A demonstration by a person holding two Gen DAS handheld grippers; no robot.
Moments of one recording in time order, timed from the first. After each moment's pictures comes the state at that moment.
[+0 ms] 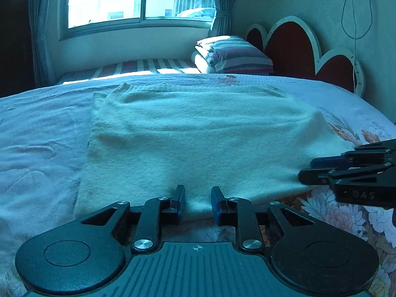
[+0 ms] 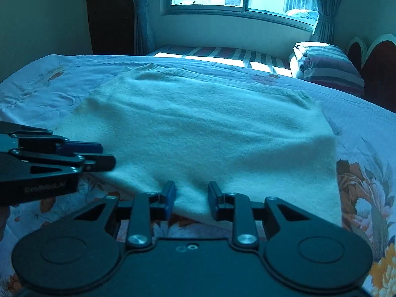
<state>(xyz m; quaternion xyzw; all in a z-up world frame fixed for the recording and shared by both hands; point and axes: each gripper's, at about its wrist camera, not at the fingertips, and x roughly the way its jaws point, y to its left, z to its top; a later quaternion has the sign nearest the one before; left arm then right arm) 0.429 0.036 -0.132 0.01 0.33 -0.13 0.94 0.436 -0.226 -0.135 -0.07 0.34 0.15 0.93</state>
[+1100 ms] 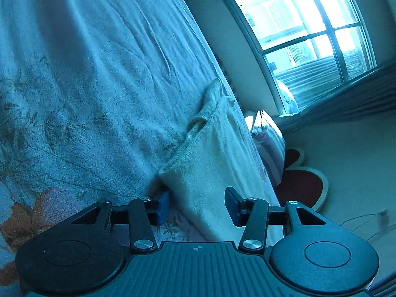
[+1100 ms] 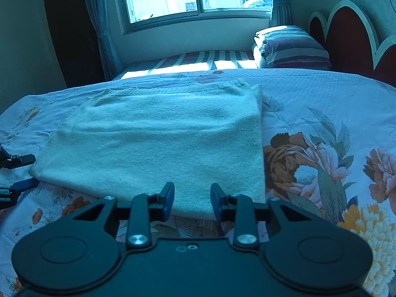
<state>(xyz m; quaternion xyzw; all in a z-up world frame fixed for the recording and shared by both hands) 0.415 0.151 -0.196 -0.50 0.30 -0.02 0.81 0.424 -0.295 -0.125 0.03 0.33 0.11 0.94</state>
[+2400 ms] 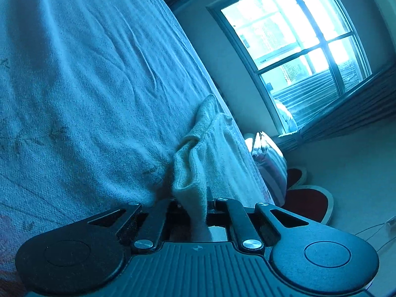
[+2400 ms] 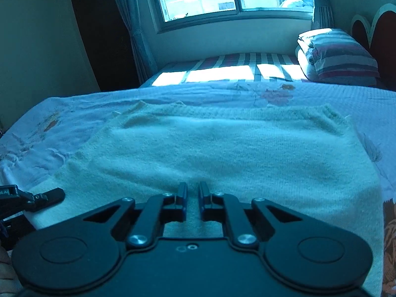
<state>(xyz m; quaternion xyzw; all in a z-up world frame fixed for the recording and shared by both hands) 0.463 0.124 -0.208 -0.49 0.25 0.01 0.83 0.532 -0.210 -0.139 0.03 0.34 0.19 0.92</state>
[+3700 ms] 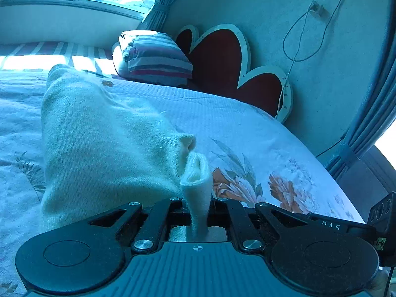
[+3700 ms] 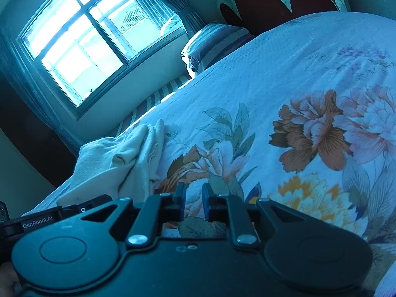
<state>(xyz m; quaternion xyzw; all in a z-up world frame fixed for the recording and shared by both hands) 0.517 -0.104 -0.107 -0.11 0.33 -0.32 0.88 0.410 -0.435 -0.148 0.29 0.26 0.00 0.92</state>
